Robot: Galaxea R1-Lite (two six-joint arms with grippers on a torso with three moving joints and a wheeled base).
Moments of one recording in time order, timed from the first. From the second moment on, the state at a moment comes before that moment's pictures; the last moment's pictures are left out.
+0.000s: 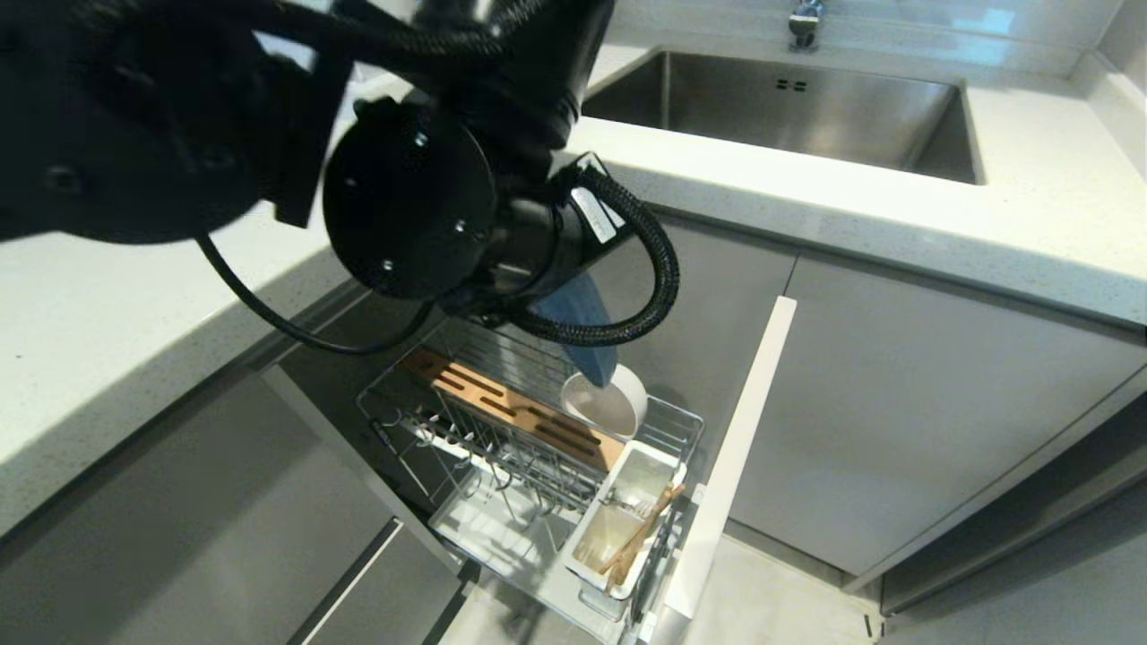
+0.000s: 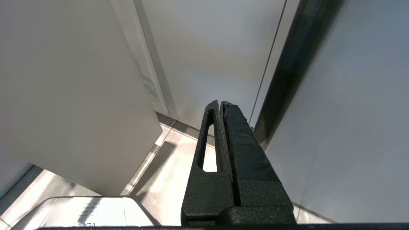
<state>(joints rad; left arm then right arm) -0.99 1.80 -1.85 0.53 0.73 -0.90 0.00 0.00 0.00 0.00 0.00 0.01</state>
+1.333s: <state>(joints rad) -0.56 1.50 -1.94 0.58 0.83 0.06 0.00 0.00 0.00 0.00 0.00 0.01</state>
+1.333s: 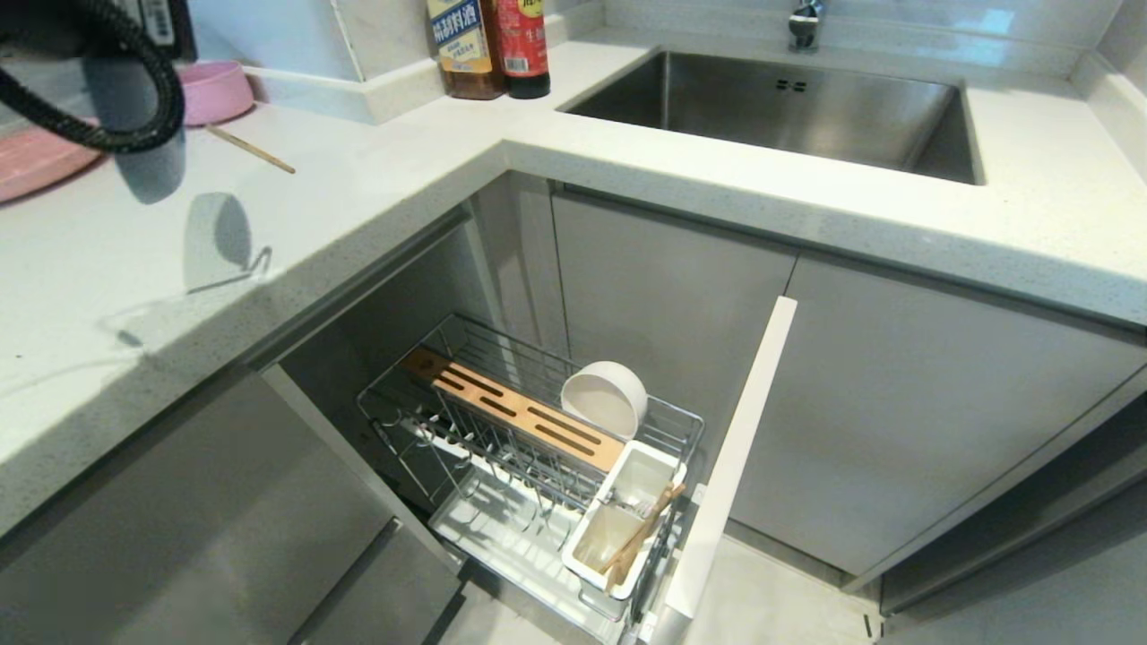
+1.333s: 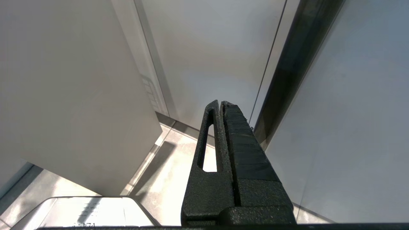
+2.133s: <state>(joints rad) -0.37 1.48 -1.94 1.09 0.97 0.10 0.00 0.00 0.00 0.00 0.00 0.01</state>
